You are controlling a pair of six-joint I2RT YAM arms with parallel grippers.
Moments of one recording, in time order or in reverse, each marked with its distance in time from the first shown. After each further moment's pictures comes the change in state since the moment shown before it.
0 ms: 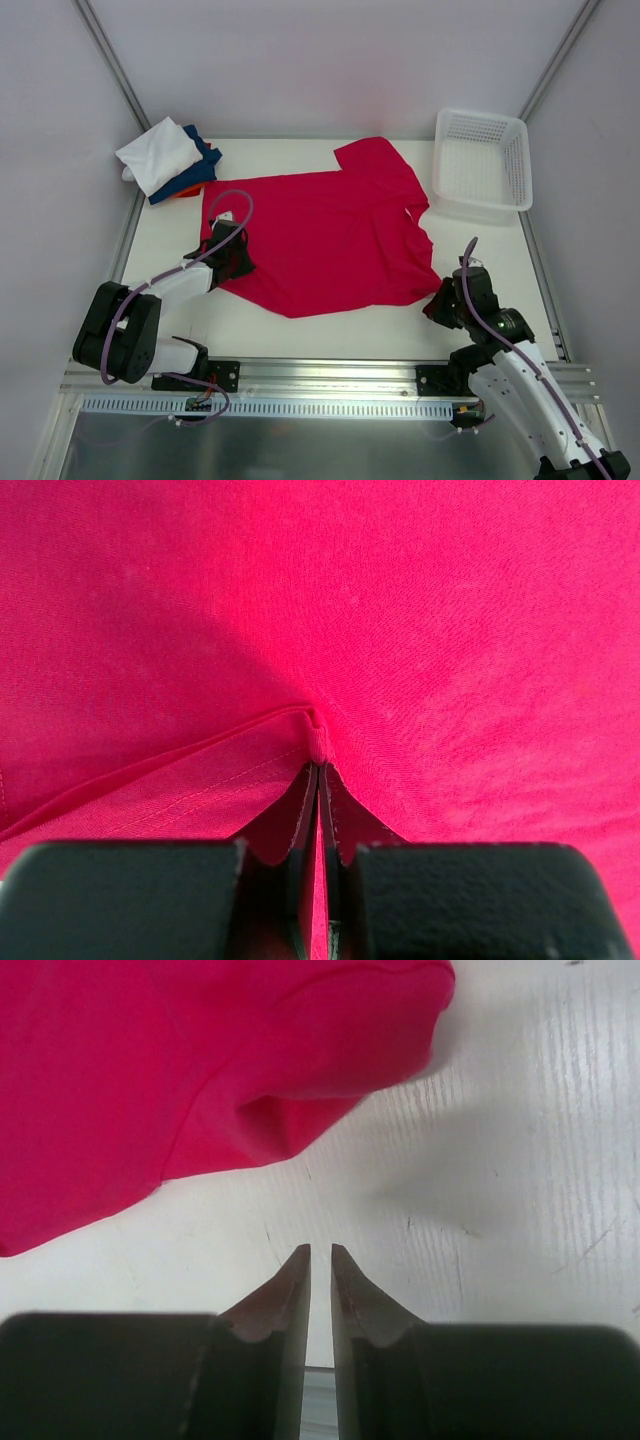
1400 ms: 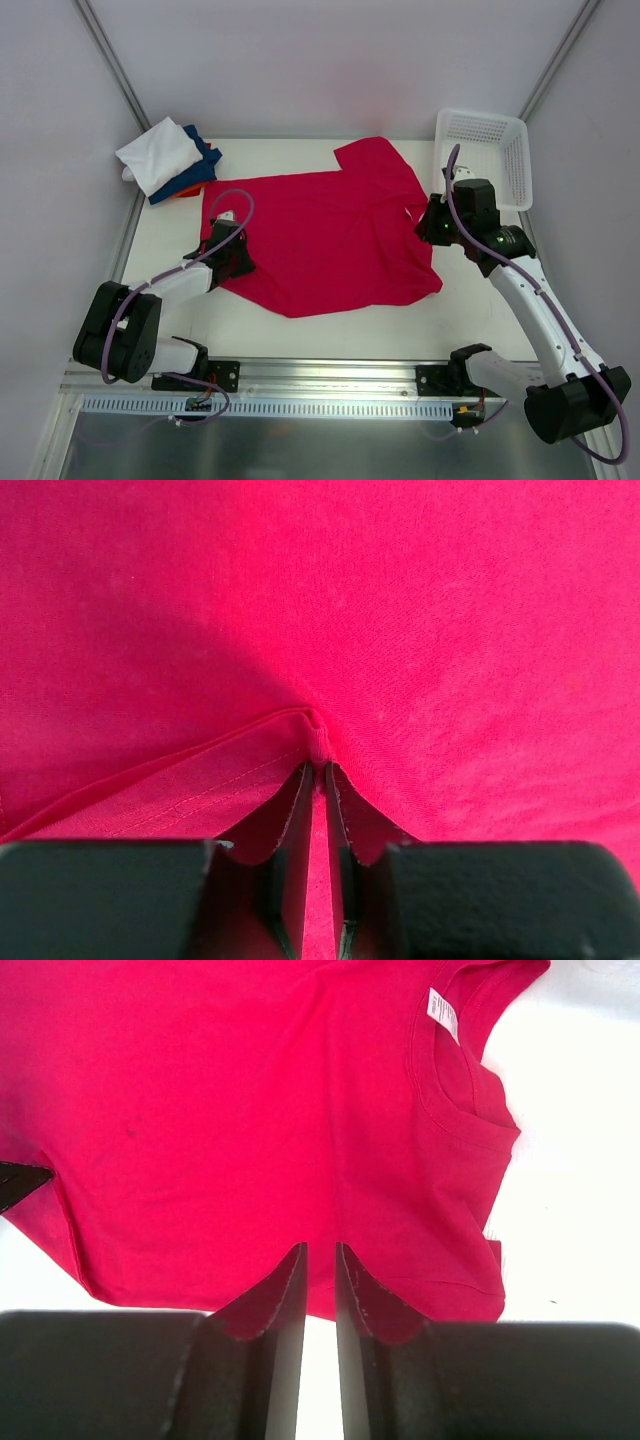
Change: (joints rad) left arm 0.006 0.002 -0.006 0.026 0.026 0.024; right arm -0.038 0.556 0.607 0.159 -0.071 -0.329
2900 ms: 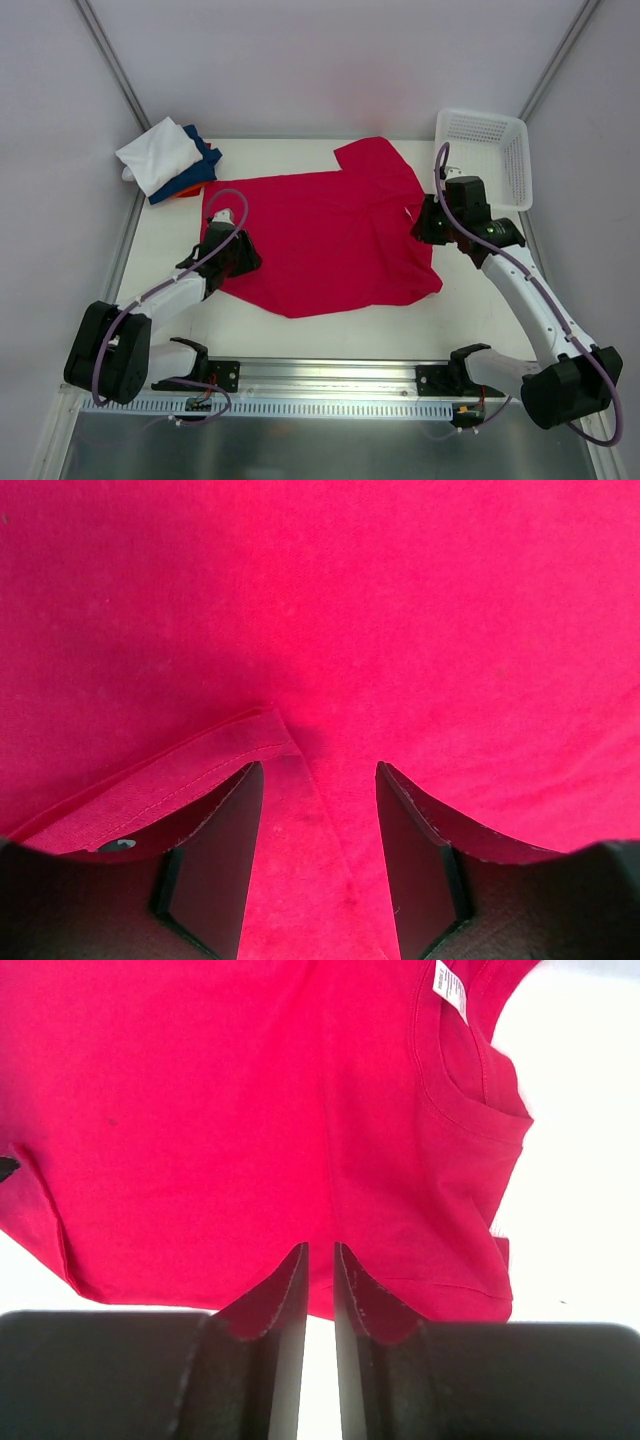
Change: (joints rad) left arm 0.007 -0.126 -0.048 0.048 0.052 0.007; right arm 0.000 0.082 0.000 0.009 -0.015 0.000
